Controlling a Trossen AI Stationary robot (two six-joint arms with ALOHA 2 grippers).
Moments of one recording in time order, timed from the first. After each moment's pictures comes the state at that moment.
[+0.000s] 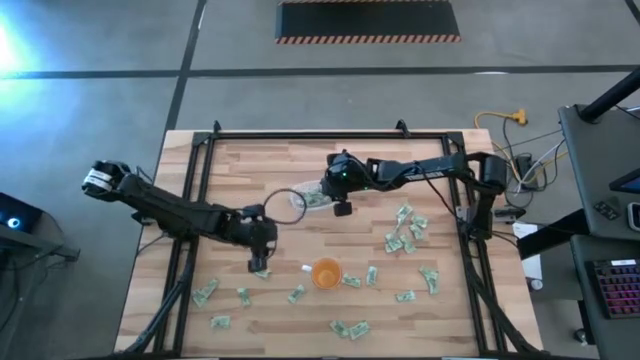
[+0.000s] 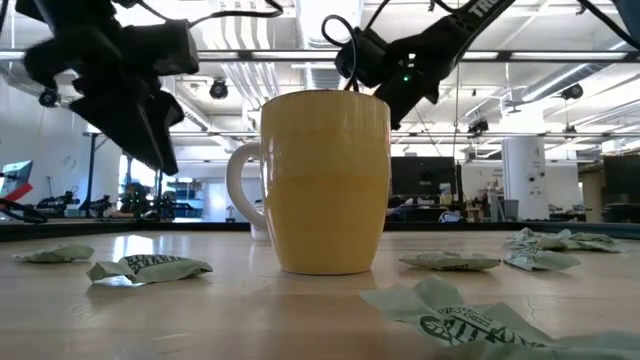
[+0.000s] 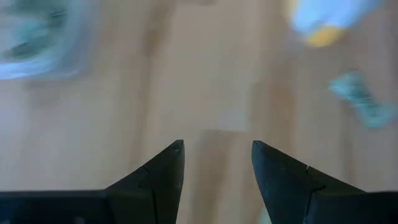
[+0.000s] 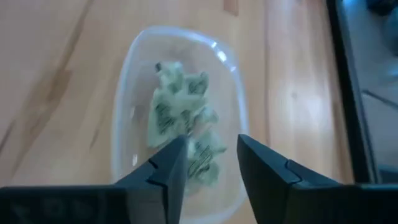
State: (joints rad) left arm -0.30 1.26 0.73 -0.47 -0.19 -0.37; right arm -0.24 1.85 1.15 -0.07 0.00 -0.50
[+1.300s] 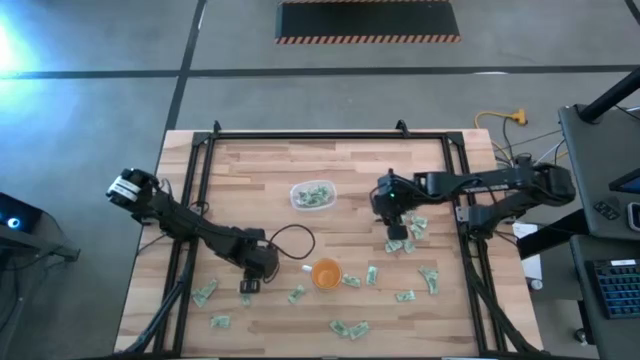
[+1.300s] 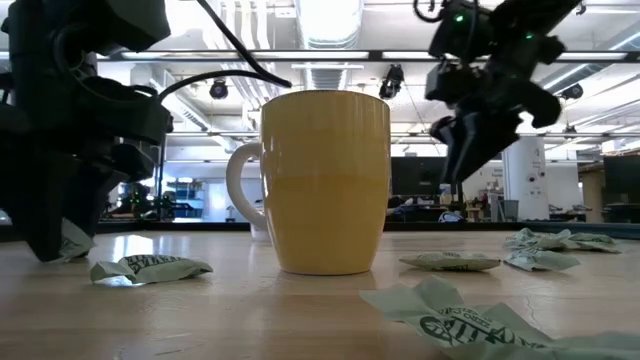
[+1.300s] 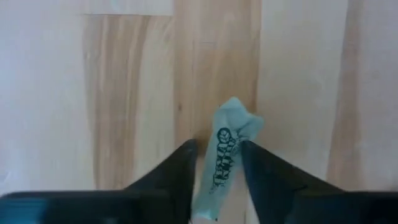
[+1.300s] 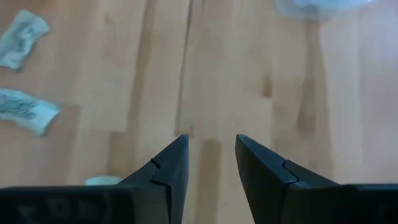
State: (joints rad) left arm -0.41 1.54 0.76 -0.57 -0.02 -0.44; right arm -0.13 1.32 0.74 -0.48 -0.10 -0.18
